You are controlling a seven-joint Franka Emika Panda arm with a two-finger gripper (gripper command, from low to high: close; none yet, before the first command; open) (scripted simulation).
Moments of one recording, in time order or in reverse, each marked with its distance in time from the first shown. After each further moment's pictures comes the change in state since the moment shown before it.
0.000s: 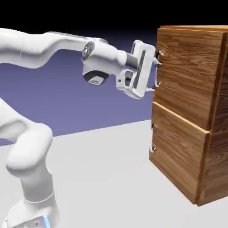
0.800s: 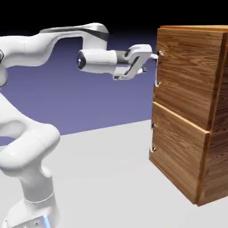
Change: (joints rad) arm -0.361 -0.130 0.404 0.222 1.044 -0.011 0.399
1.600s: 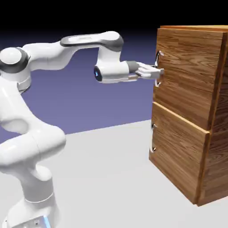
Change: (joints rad) arm -0.302 0.017 0.278 0.201 0.560 -0.058 0.156
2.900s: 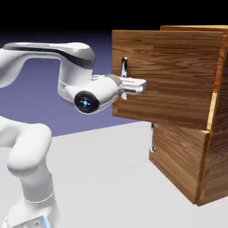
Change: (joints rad) arm 0.747 -0.171 -1.325 -0.700 -1.370 -1.050 0.323
